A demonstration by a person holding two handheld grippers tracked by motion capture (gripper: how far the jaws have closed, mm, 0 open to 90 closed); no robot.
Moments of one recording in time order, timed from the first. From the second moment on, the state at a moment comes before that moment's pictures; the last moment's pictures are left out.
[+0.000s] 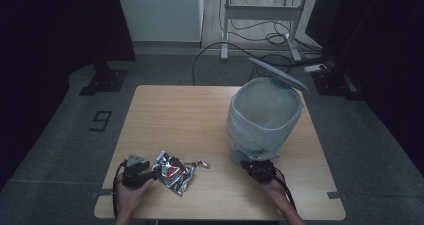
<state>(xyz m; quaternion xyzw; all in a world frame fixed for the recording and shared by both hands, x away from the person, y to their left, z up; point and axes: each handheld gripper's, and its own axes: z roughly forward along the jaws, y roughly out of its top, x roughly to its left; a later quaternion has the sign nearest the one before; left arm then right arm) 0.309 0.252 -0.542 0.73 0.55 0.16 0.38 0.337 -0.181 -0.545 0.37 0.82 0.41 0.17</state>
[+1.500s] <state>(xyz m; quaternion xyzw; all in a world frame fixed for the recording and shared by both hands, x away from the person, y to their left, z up) 0.294 0.253 -0.520 0.72 0.52 0.19 0.42 0.337 -0.181 -0.545 0.37 0.82 0.41 0.17</state>
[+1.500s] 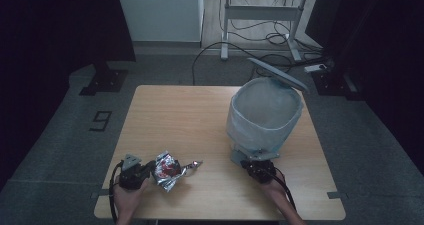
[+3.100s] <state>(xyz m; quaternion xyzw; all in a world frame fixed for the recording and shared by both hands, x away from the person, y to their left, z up) 0.300 0.232 -0.456 0.73 0.48 0.18 0.46 0.338 -0.182 -0.545 0.37 0.82 0.41 0.16</state>
